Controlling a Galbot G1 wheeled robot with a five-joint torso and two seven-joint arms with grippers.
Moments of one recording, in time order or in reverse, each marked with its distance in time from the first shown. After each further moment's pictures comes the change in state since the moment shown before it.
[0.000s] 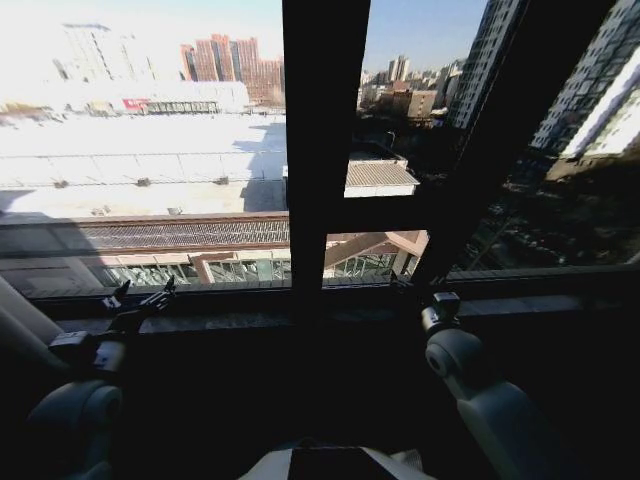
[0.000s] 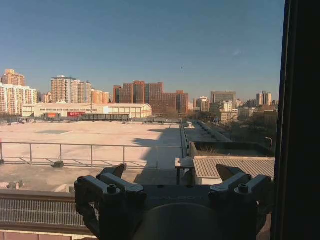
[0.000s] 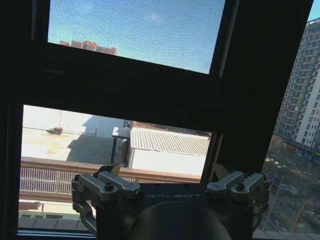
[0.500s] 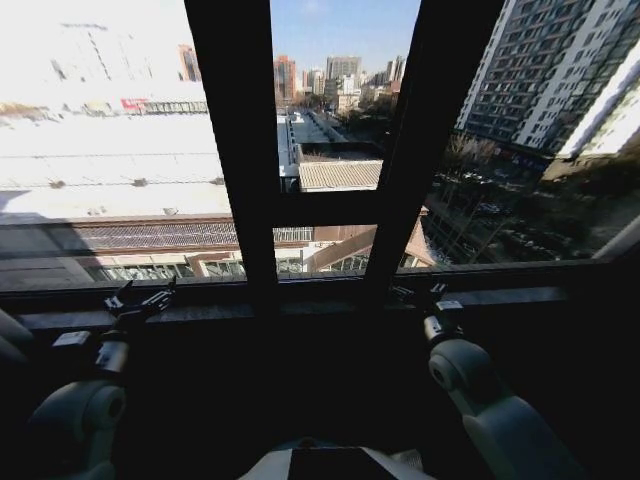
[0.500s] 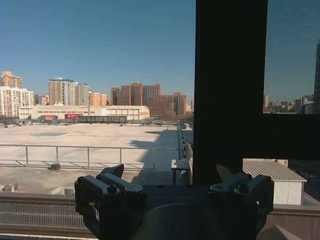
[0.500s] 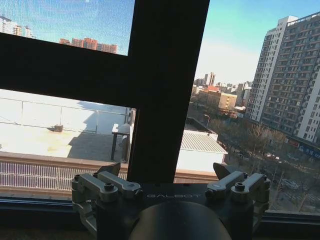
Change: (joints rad) left arm 0.000 -0.015 0.010 -0.016 0.006 0.002 0.000; right arm -0.074 0.009 0.030 0.048 -0.010 0.001 -0.010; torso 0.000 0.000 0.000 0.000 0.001
